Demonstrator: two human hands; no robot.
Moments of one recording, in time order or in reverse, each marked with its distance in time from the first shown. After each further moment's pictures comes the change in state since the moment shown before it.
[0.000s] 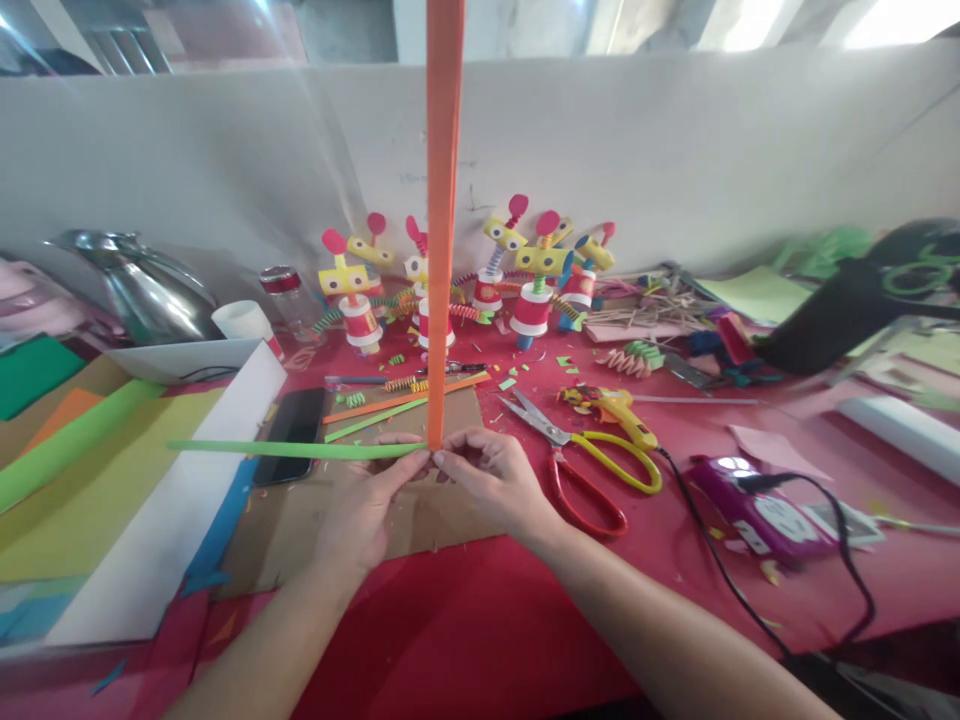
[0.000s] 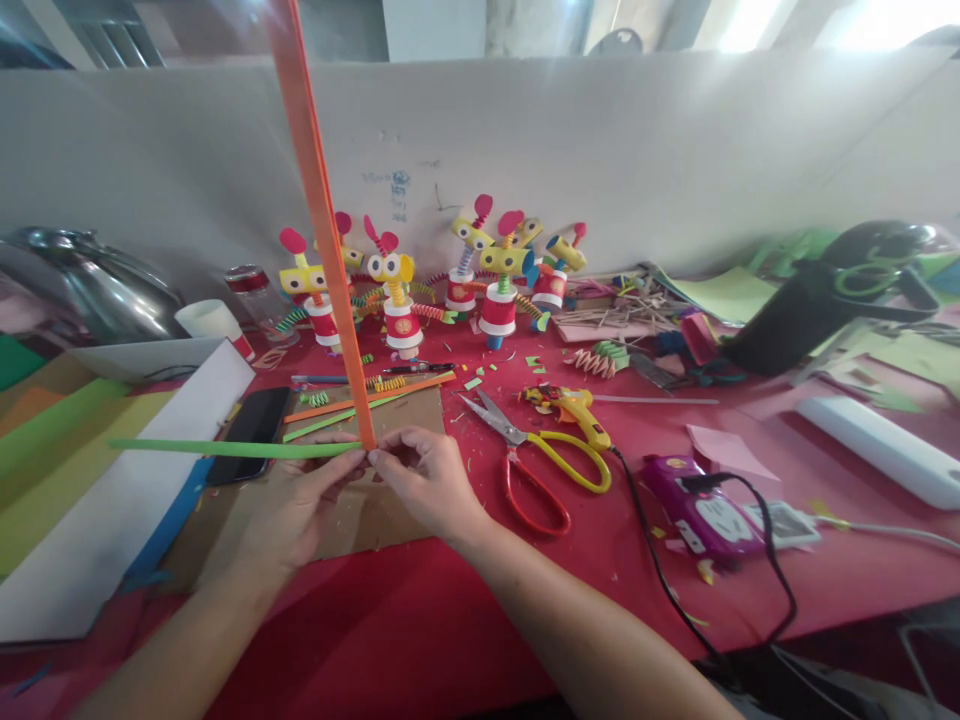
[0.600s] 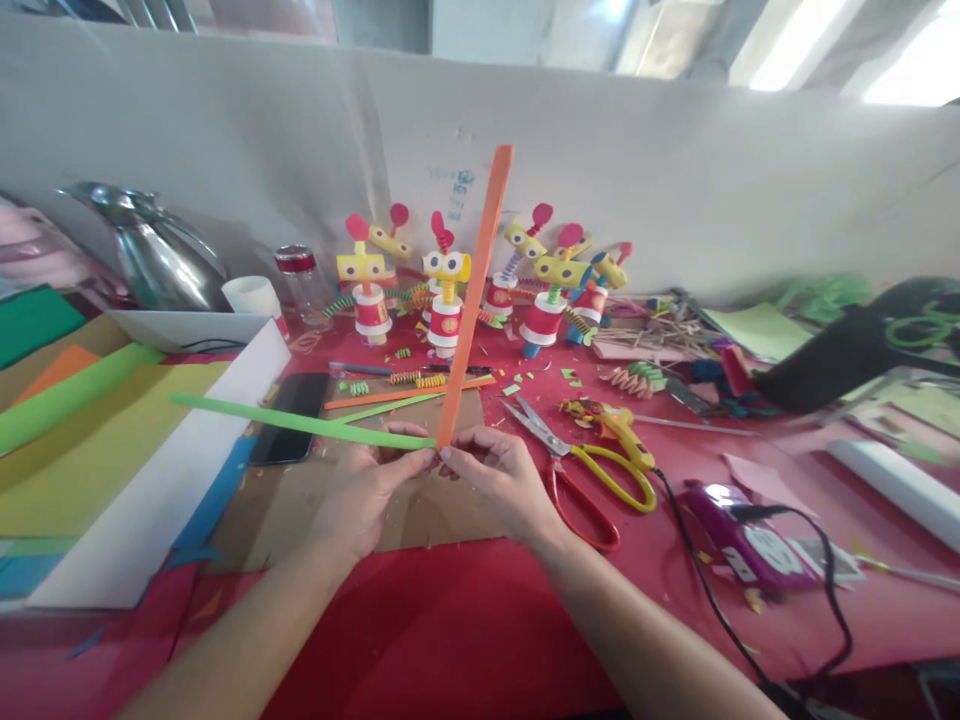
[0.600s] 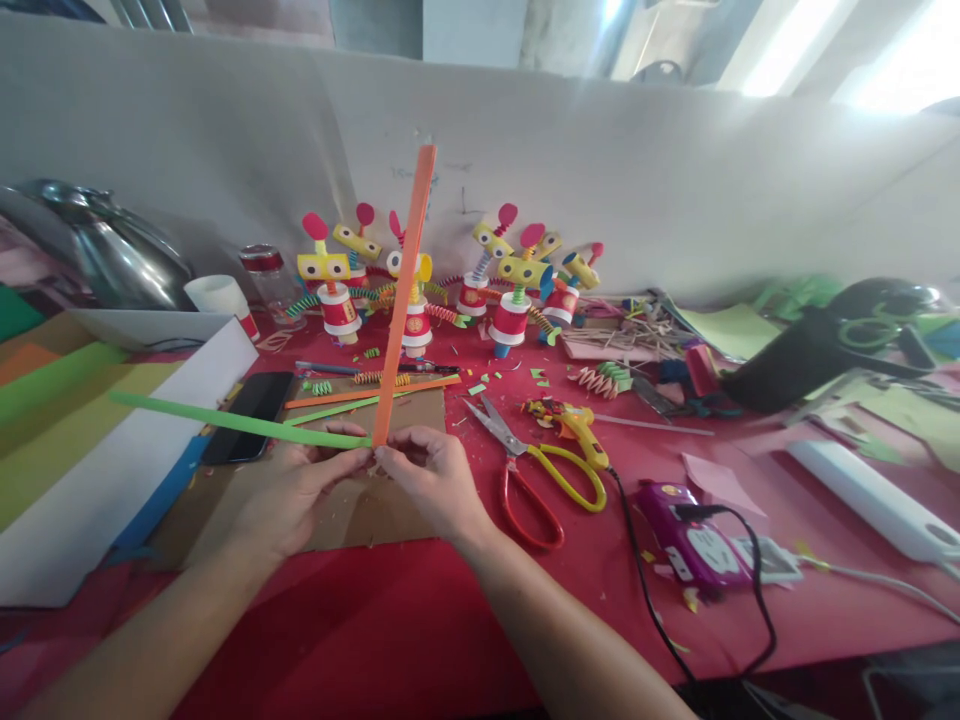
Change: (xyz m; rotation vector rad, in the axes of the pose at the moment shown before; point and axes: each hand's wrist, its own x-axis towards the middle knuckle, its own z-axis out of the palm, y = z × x) left_hand 0.001 0.005 -0.004 0.024 -0.039 -0.023; right_hand 0.002 -0.005 -0.001 0.126 -0.016 0.116
